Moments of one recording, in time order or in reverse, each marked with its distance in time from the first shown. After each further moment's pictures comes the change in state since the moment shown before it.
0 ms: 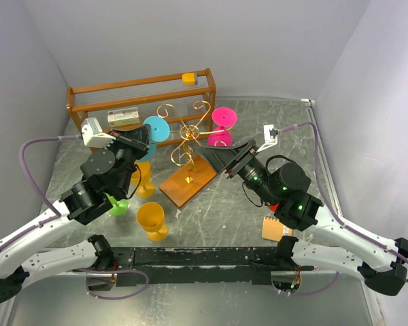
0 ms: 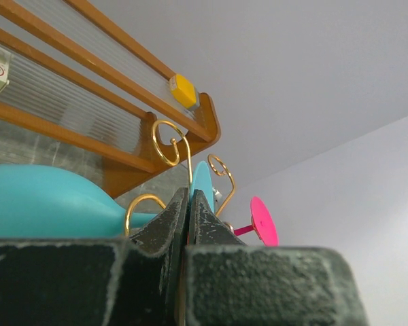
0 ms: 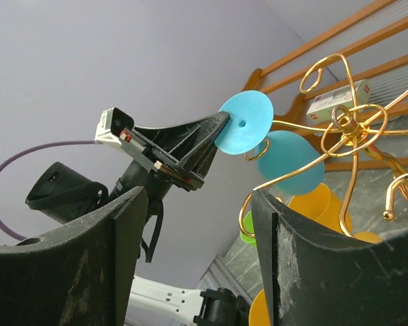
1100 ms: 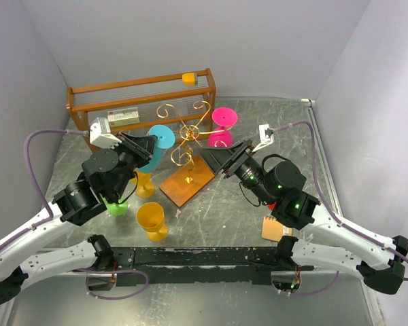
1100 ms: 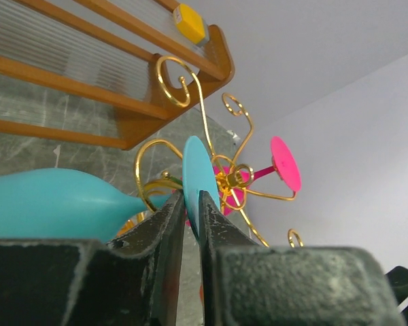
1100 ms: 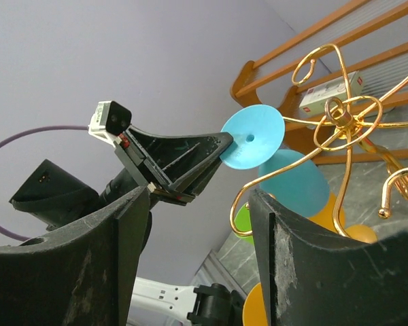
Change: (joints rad) left arm 0.003 -0.029 0.042 -0.235 0.174 -0.024; right arm 0.000 0.024 0.001 -0.008 0.000 0.001
